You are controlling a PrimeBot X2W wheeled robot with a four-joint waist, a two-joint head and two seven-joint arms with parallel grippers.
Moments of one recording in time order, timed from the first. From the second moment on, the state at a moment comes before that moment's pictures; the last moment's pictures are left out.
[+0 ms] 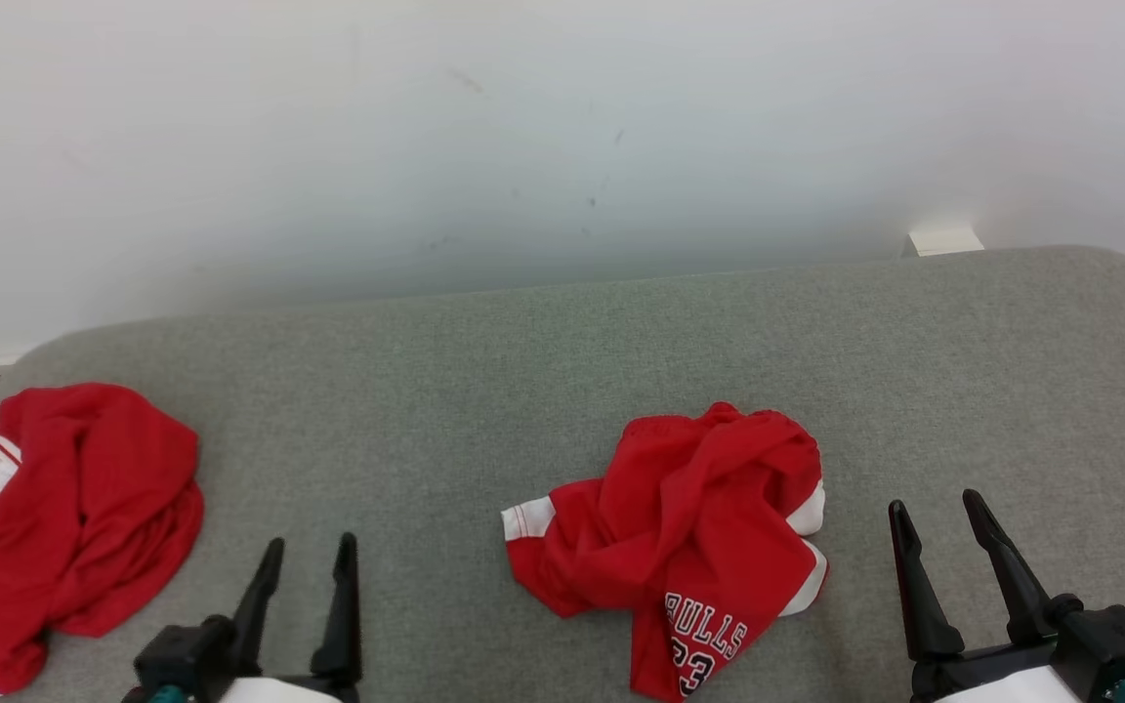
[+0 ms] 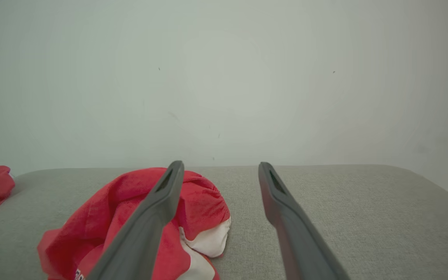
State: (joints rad) left arm -0.06 0.05 -0.02 0.24 -0.23 -0.09 -0.26; right arm -0.08 -0.07 0.12 0.19 0.26 0.13 -0.26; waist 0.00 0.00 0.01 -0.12
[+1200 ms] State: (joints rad) left arm -0.33 0.15 -0.44 0.53 -0.34 -0.12 0.02; right arm -0.14 -0.05 0.10 0.20 0.28 0.13 -0.26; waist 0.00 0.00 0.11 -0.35
